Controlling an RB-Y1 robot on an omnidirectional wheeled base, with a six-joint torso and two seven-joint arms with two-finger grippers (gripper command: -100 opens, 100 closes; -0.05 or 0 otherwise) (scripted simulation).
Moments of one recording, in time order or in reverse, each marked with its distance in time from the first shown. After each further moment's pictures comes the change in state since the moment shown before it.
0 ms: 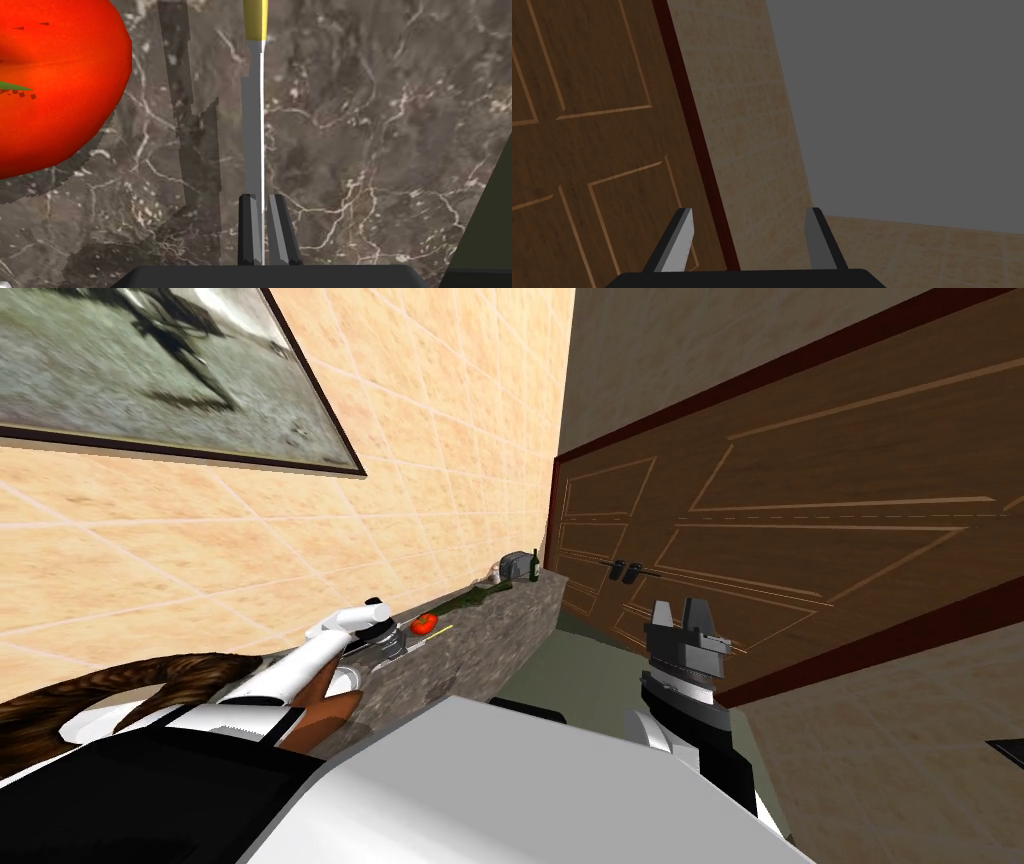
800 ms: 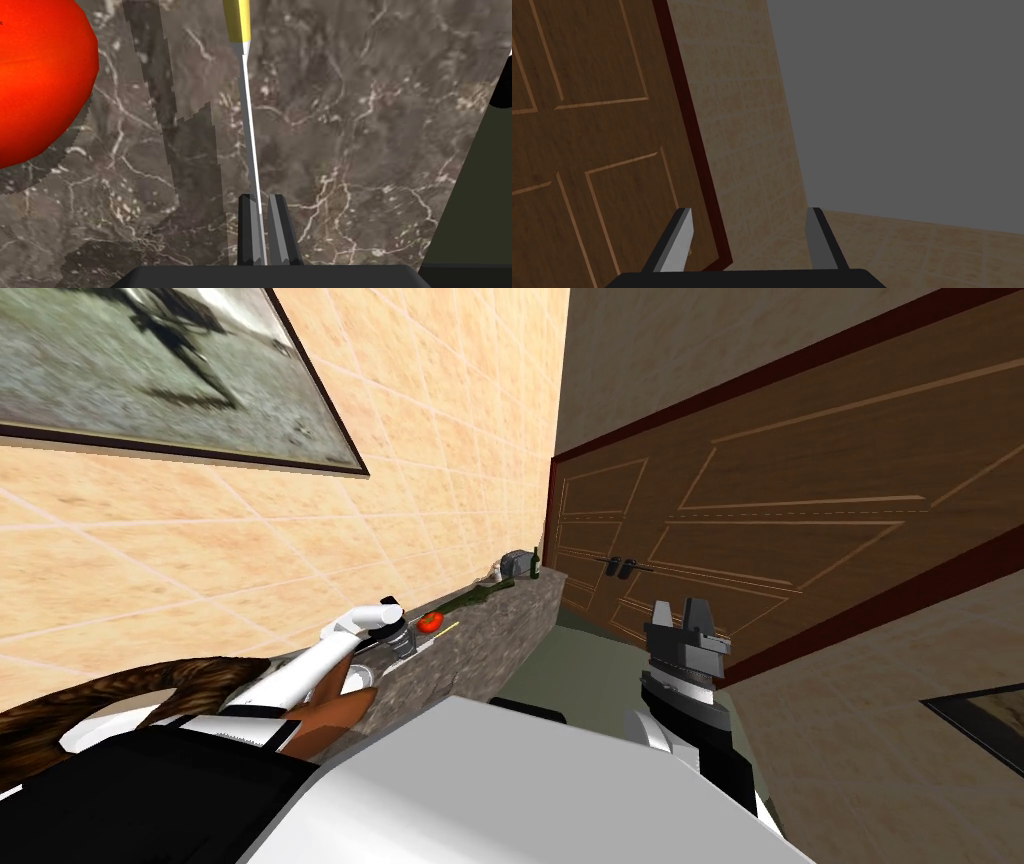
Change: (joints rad) left arm 0.047 -0.033 -0.021 -0.227 -0.015 0.061 0.223; right arm 0.000 0.000 0.000 0.000 0.000 0.000 0.000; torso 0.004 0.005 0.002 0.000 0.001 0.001
